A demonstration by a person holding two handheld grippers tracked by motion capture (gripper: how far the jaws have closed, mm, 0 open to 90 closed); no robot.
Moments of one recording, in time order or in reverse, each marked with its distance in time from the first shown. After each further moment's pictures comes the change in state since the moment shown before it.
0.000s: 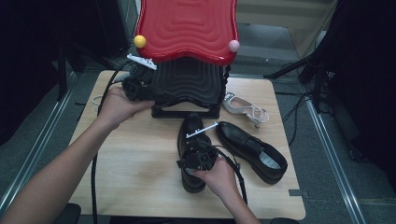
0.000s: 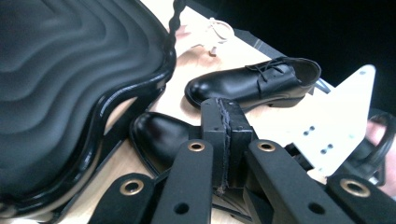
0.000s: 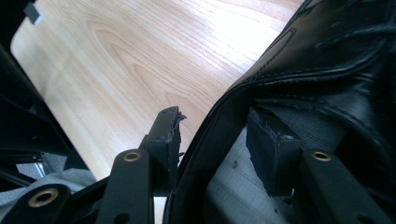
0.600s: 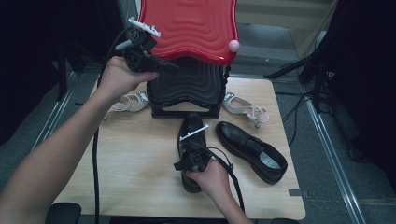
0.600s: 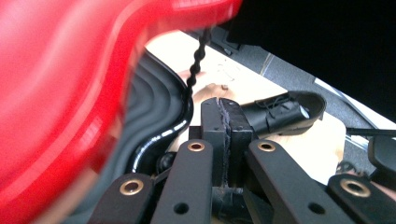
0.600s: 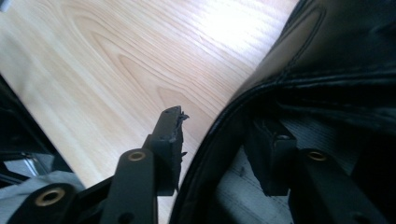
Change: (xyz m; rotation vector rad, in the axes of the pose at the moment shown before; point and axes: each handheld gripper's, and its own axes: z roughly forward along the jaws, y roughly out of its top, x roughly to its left) left arm -0.001 0.069 -0.030 -0.039 0.054 0.040; right arm 0.006 0.002 0.023 0.066 -0.055 0.009
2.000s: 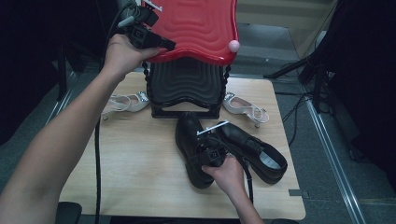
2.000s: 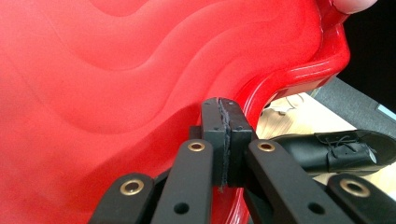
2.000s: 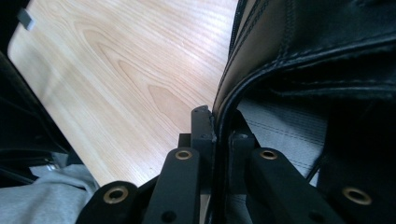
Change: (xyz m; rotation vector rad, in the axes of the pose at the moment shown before) left arm 0.033 0.037 0.001 -0.005 0.212 -0.072; right arm -0.035 -0.009 -0.033 -0.054 0.083 0.056
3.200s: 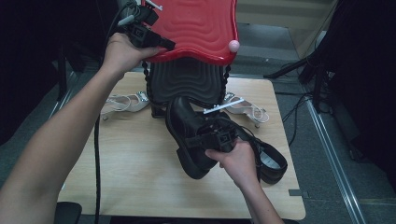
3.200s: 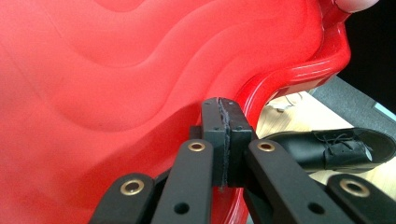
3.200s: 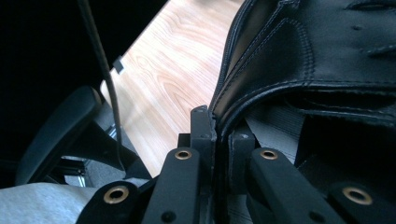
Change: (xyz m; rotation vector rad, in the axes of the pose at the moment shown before) left arm 0.001 0.002 0.000 0.020 -0.003 -0.019; right arm 0.038 0.034 -0.085 -0.162 0.131 -0.107
